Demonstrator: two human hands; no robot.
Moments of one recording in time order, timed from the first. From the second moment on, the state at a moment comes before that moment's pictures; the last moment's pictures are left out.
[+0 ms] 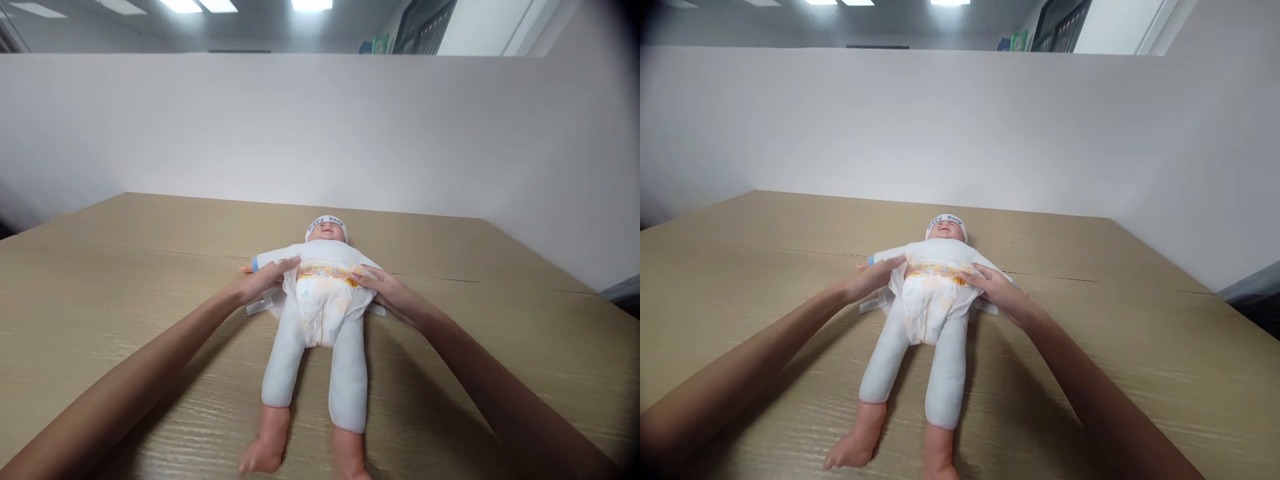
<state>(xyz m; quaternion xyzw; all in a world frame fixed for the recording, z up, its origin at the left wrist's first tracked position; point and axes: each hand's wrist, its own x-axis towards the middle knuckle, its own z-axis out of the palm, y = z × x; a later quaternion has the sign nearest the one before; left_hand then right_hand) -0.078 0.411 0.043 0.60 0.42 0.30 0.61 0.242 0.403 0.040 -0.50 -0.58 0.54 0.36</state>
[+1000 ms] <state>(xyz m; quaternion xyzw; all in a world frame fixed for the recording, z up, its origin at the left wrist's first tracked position) 0.012 0.400 0.063 0.87 0.41 0.25 0.10 0.275 0.357 -0.015 -0.68 -0.68 0.12 0.25</state>
